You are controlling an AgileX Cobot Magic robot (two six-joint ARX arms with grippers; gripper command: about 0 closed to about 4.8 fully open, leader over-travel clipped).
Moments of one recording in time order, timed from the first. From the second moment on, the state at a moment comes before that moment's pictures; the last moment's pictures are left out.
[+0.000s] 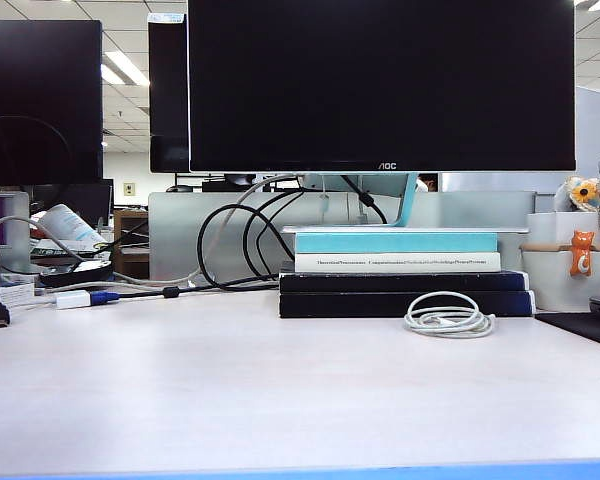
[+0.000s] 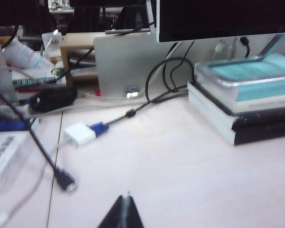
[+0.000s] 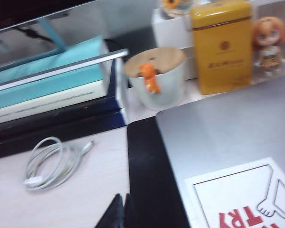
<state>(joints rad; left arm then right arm) -0.22 0.19 0.09 0.07 0.01 0.05 0.04 0.00 0.02 -0.12 0.05 0.26</state>
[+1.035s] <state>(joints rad) 0.07 0.62 0.56 0.13 0.40 0.07 0.04 0.22 0.30 -0.09 0.16 0.26</state>
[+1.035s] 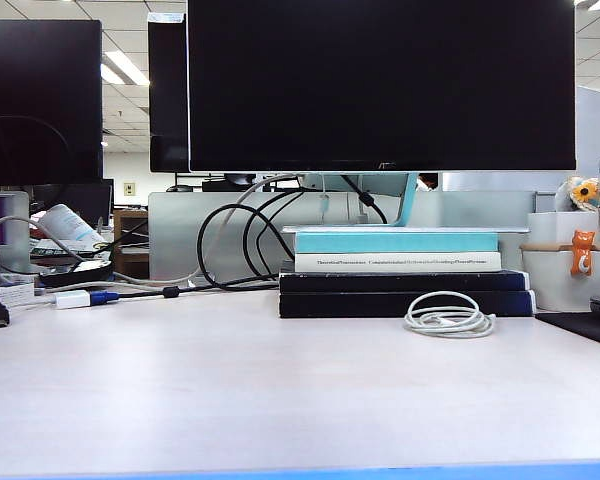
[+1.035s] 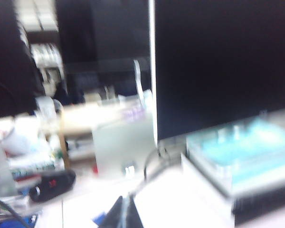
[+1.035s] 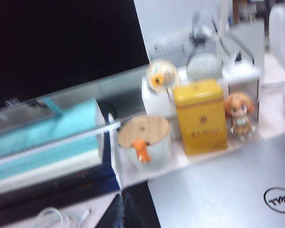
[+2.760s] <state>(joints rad) -0.67 1.56 1.17 -0.25 0.29 0.19 0.16 1.75 1.10 -0.30 -0.31 0.20</state>
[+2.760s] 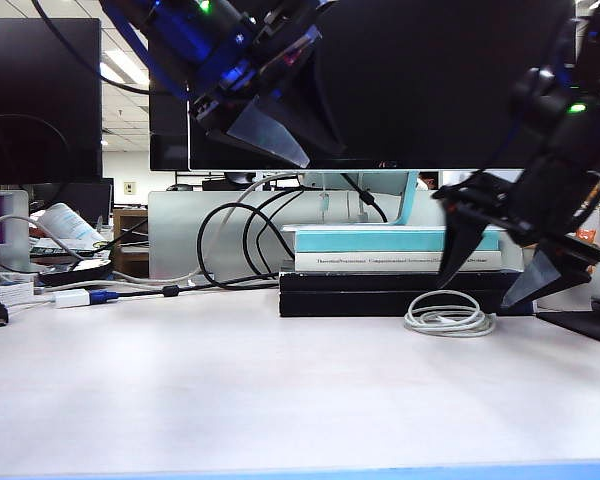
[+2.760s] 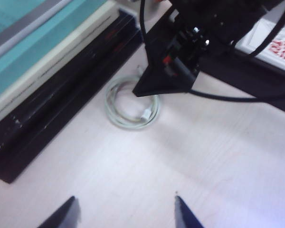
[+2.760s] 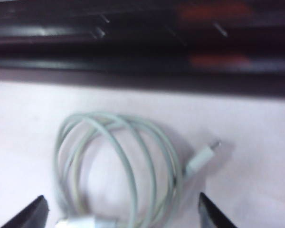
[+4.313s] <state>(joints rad) -0.68 1.45 1.18 -0.27 0.24 0.19 0.21 1.43 1.22 -0.52 -0.33 0.19</state>
